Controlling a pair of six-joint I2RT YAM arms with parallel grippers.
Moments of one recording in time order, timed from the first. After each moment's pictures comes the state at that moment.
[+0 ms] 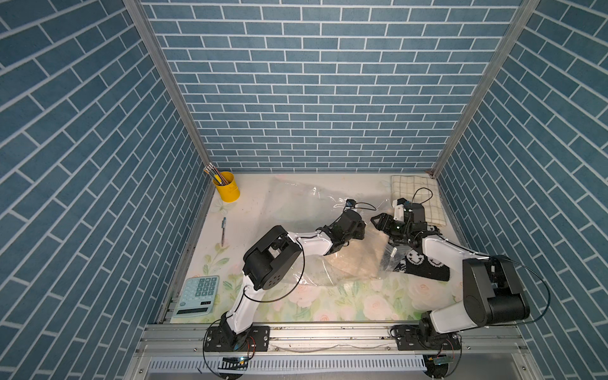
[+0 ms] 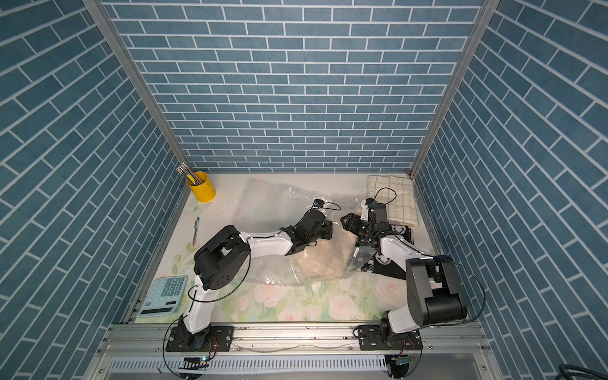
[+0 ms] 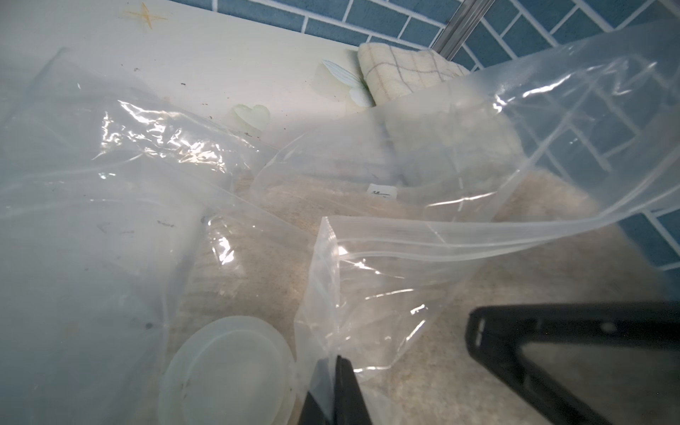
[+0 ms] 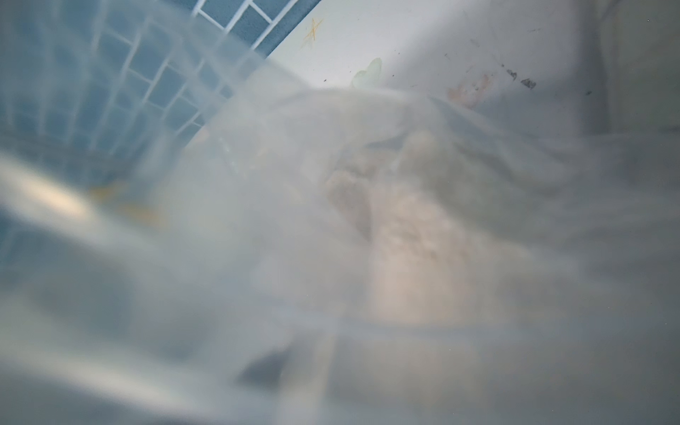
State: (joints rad) left arm -0.89 2.12 1.36 0.24 -0.13 -0.59; right arm 0.21 1.50 0.75 0.06 -0.38 0.59
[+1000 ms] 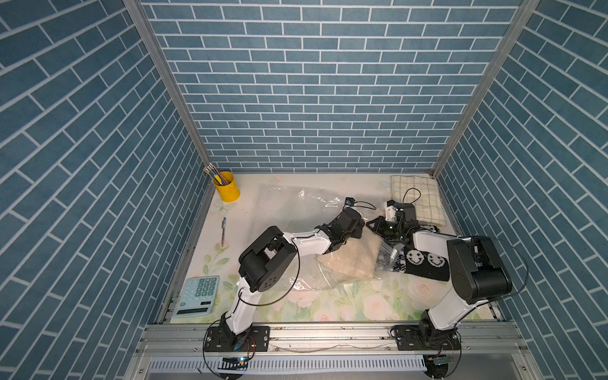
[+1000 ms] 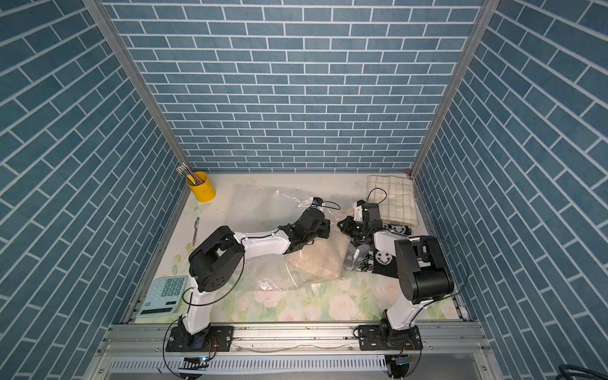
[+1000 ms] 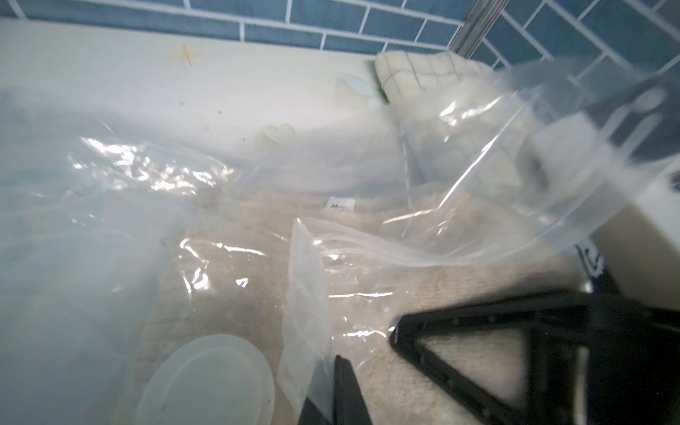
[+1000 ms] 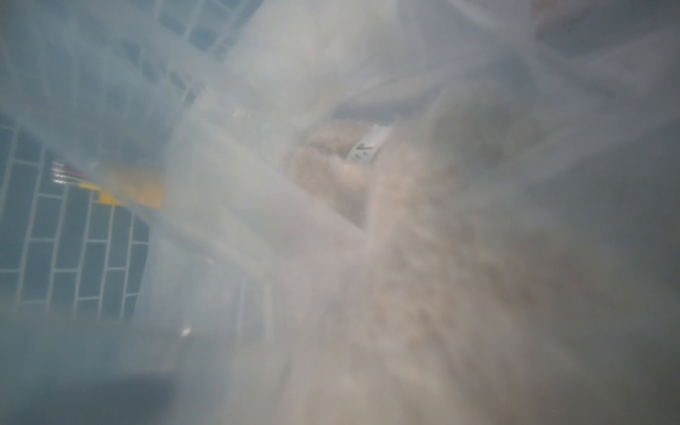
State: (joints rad) left arm -0.89 2.04 1.36 0.14 -0.24 -0.51; right arm 0.23 1.66 0.78 0.16 -0.50 0.60
